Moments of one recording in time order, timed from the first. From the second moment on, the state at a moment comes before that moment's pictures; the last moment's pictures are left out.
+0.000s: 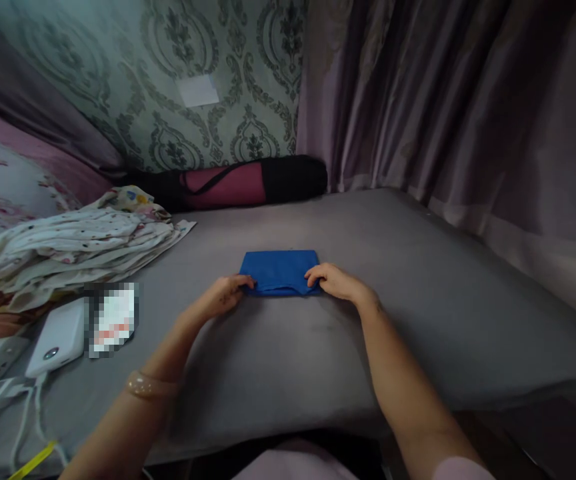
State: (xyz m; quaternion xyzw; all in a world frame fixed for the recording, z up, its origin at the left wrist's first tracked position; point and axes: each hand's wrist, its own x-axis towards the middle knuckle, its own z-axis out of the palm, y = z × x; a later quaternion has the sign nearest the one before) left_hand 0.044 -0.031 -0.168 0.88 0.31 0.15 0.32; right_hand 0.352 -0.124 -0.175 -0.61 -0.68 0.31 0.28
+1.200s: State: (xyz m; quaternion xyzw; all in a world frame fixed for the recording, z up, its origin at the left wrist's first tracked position) left_hand 0.041 -0.042 -0.219 0.84 0.40 0.30 0.23; right_hand 0.260 -0.053 -0.186 -0.73 -0.68 0.06 0.09
